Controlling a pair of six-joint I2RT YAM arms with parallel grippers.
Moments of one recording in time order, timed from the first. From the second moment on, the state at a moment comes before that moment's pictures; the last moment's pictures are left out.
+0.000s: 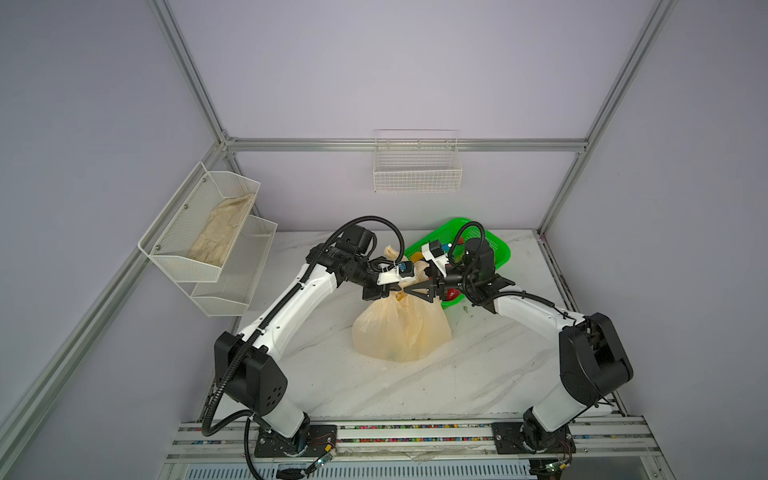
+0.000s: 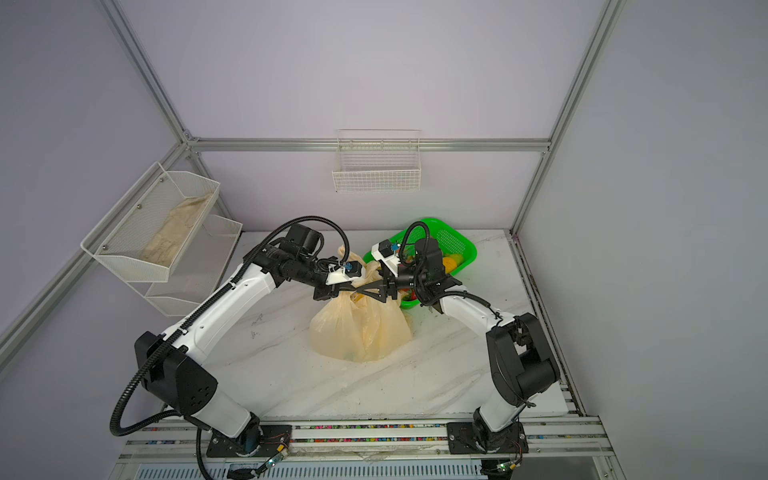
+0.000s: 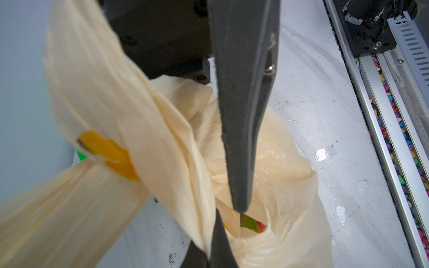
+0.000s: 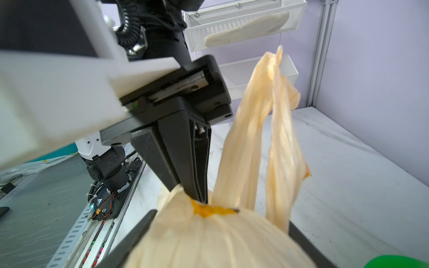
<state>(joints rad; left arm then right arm) -0.46 1.60 1.59 -0.96 0.56 1.06 0.46 1.63 1.10 0.33 -1.10 -0.05</state>
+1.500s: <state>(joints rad) -0.28 1.41 1.10 0.24 0.97 -0.04 0.44 1.40 0.85 0.47 -1.00 0.07</state>
